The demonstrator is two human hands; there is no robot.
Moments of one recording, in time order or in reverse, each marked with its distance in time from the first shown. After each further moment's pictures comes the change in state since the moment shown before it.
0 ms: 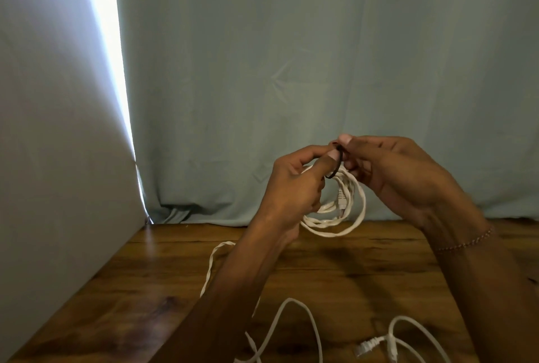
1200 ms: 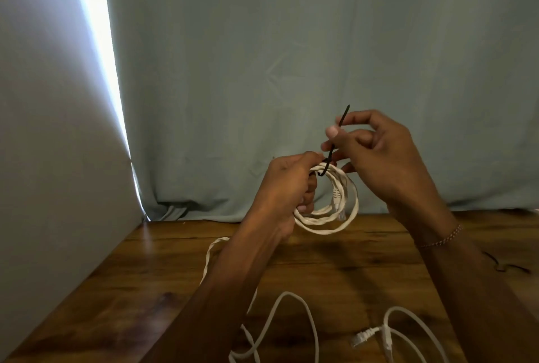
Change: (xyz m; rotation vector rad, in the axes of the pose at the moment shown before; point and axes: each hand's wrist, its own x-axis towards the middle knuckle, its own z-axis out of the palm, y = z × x) left_hand 0.001 0.000 0.000 -0.046 0.017 -0.243; right_hand 0.000 0.010 0.010 -0.323 0.196 -0.297
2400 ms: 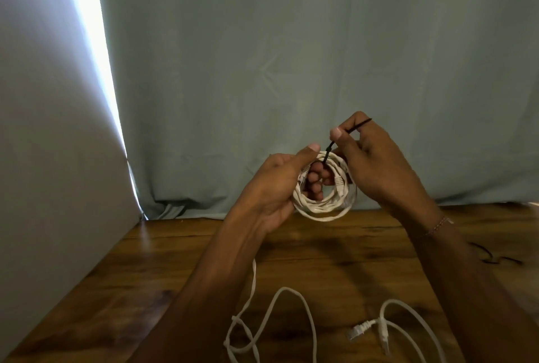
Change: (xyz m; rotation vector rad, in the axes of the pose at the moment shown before) left_hand 0.002 0.007 -0.006 -0.069 -0.111 -0.043; right_hand 0.009 0.023 -0.001 -0.268 -0.051 -0.073
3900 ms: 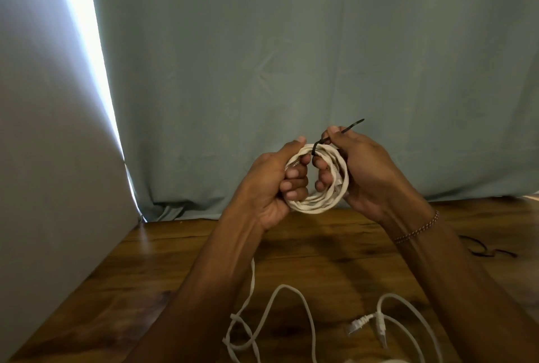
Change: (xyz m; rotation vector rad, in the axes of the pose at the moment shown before) left_hand -0.001 0.002 -0.002 -0.246 -0.079 -0.057; right_hand -0.013 -0.028 0.006 0.832 -0.143 0.476
